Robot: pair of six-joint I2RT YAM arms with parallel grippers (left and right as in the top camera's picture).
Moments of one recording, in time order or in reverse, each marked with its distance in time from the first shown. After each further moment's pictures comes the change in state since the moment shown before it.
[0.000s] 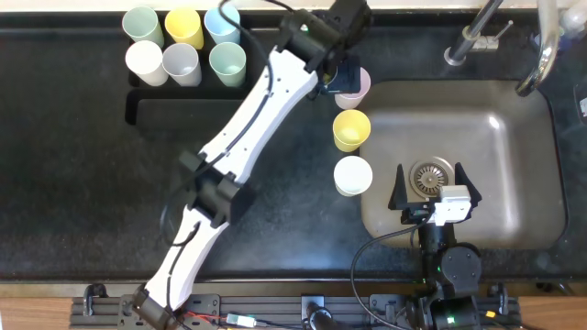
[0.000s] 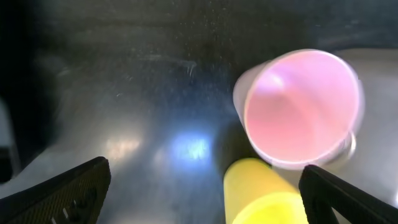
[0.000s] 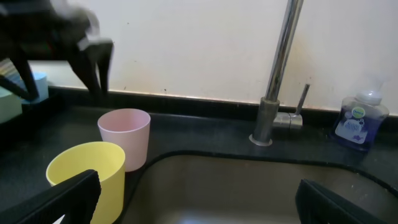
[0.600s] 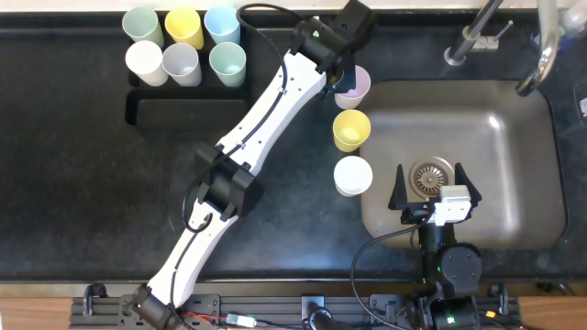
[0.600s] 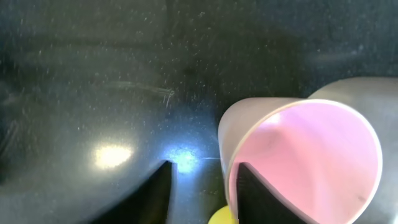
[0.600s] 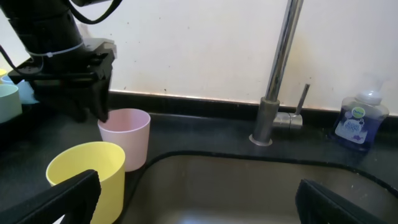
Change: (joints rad) left arm 0.000 0.093 0.033 0.097 0.001 -0.022; right arm 0.000 0.000 0.000 0.000 0.000 0.000
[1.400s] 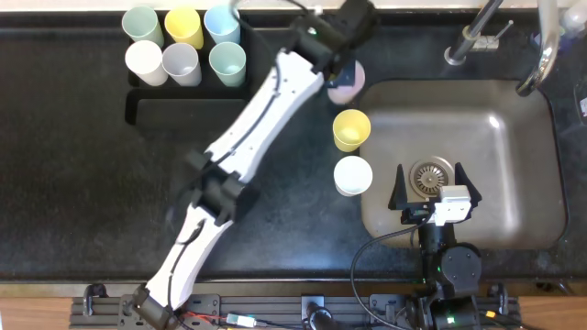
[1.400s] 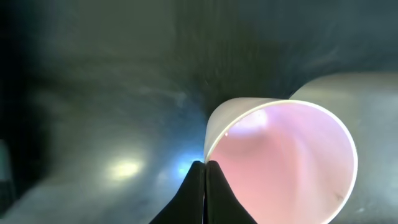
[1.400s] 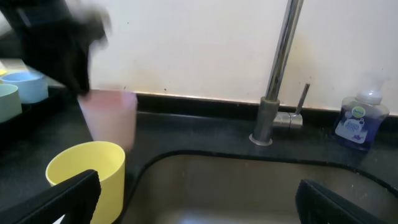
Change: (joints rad) left arm 0.001 -0.121 0.010 -0.045 -0.073 0.077; right arm 0.000 0.000 0.000 0.000 0.000 0.000
